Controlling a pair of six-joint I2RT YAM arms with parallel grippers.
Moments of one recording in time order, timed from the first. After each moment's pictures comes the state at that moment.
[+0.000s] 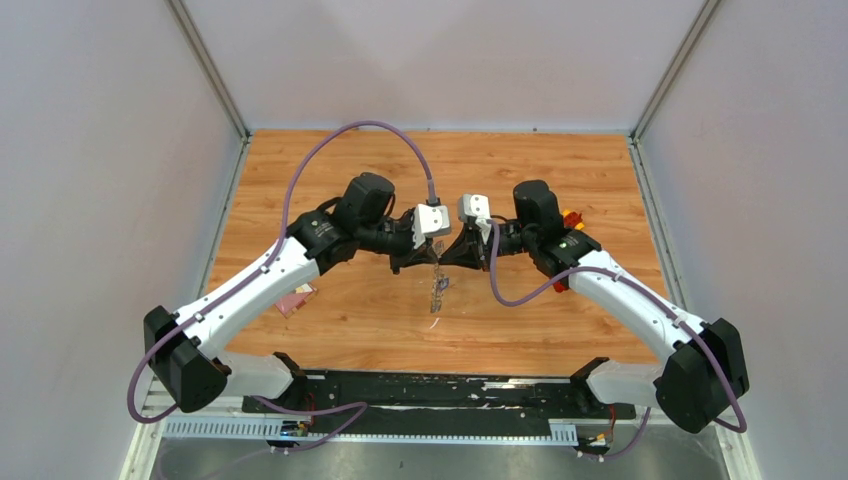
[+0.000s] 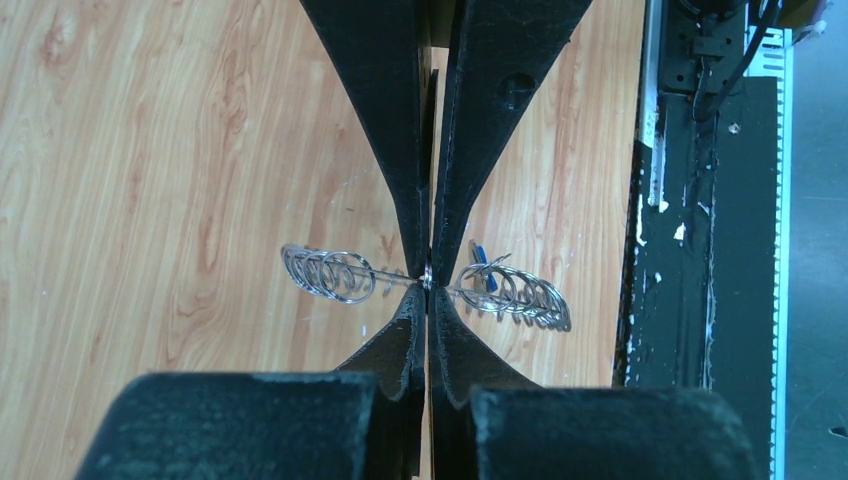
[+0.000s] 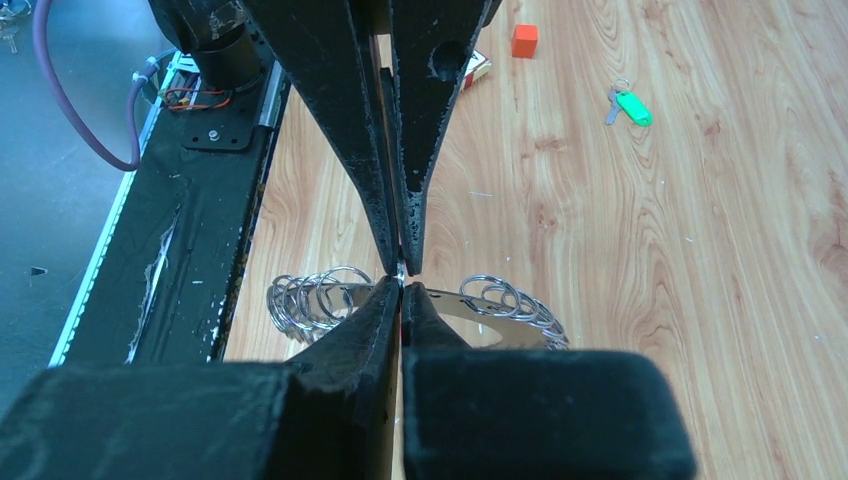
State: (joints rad) left arm -0.76 1.29 1.23 -0.60 0.57 0.44; right arm 0.58 1.25 0.95 -0.12 -0.97 -0.40
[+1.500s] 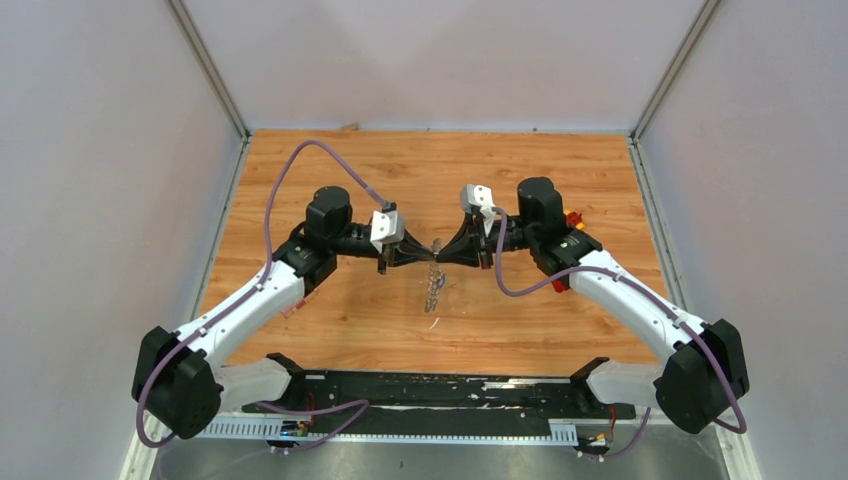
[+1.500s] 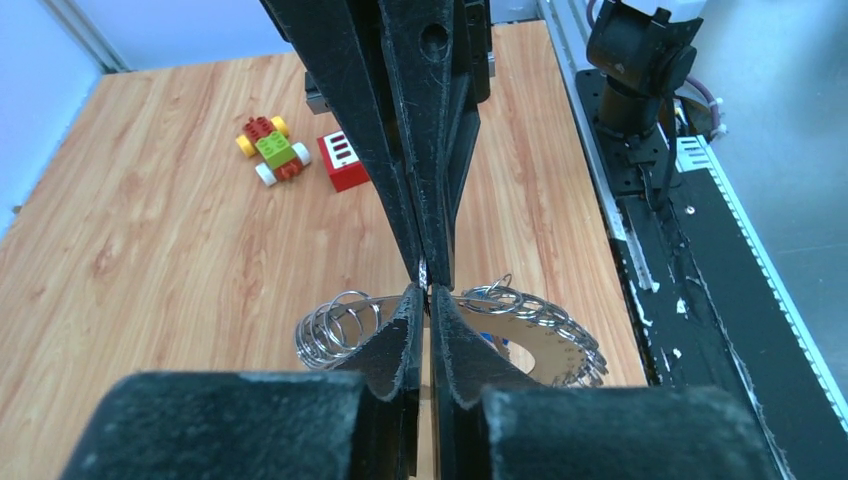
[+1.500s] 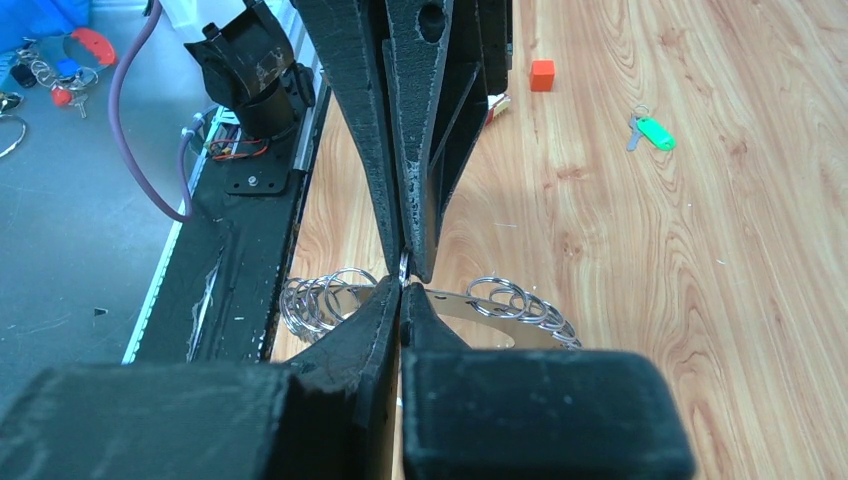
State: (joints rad) left arm -0.56 1.16 0.84 0.07 1.04 0.35; right arm 0.57 1.24 0.95 -0.02 -1.02 -0.23
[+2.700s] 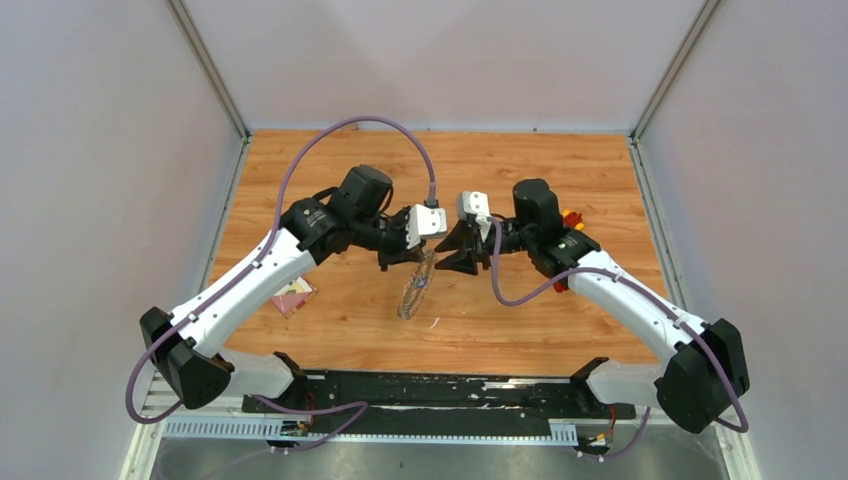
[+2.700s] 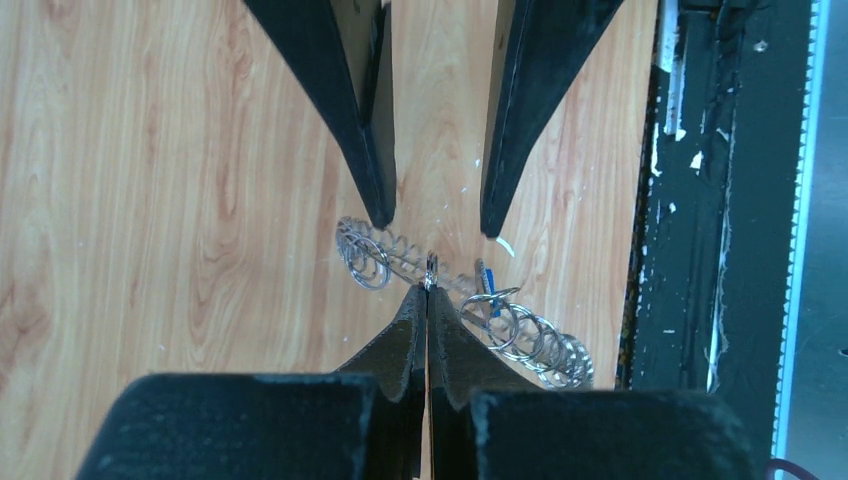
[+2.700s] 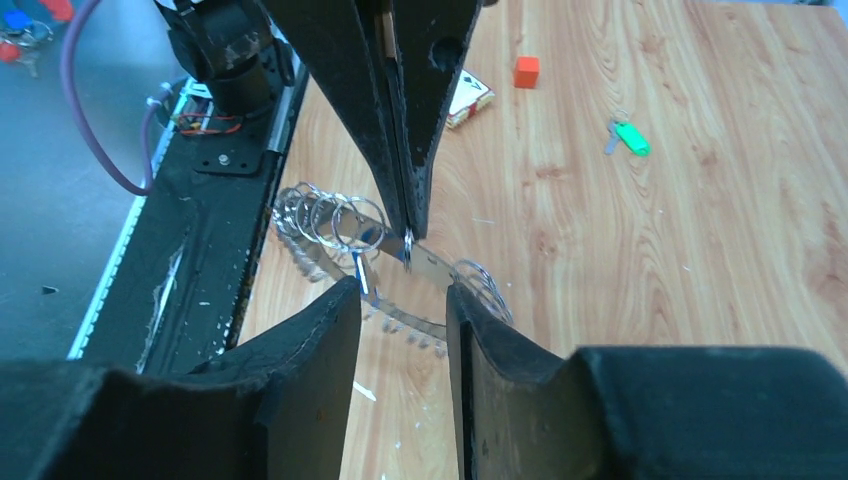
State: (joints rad) left arm -0.74 1.32 1.37 -0.85 0.50 0.58; right arm 0.59 1.24 0.96 -0.08 -0.98 -0.36
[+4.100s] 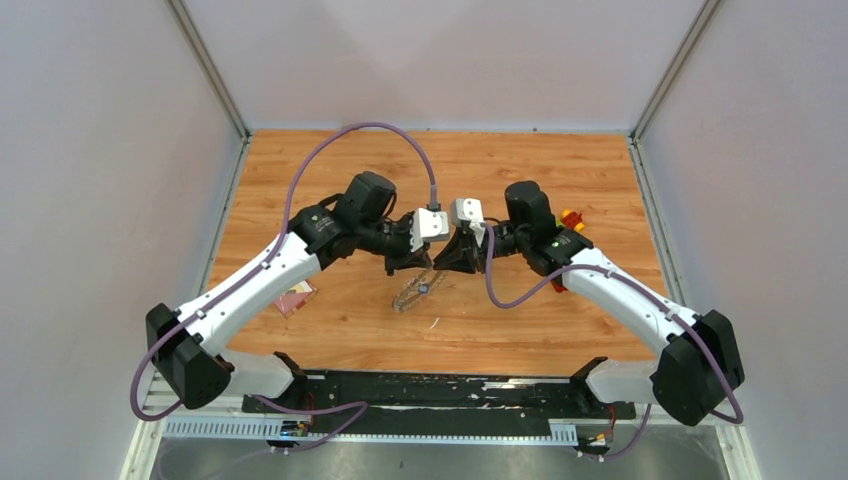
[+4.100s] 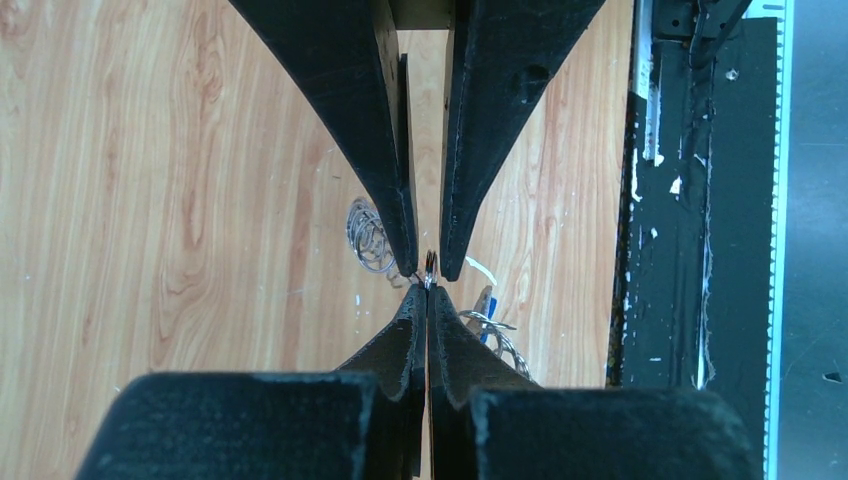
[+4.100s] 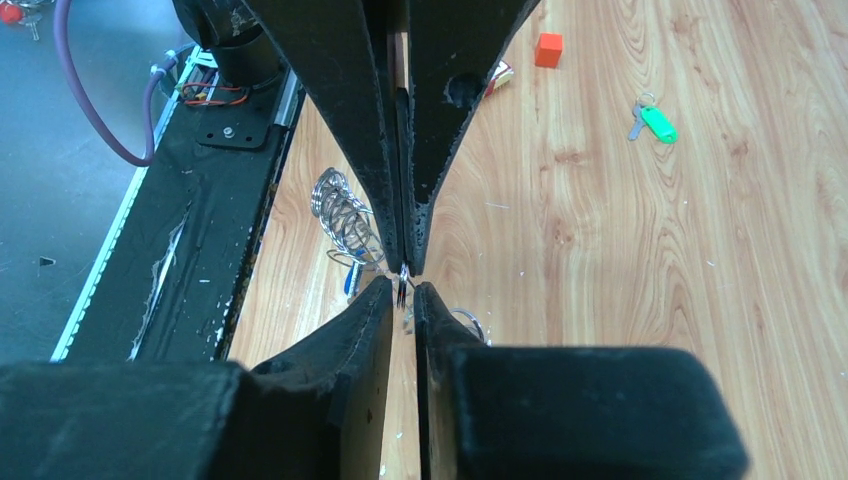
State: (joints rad) left arm -0.74 1.32 1.28 -0.73 0.58 0.53; right arm 0.61 1.28 0.96 -0.10 -1.00 -0.42
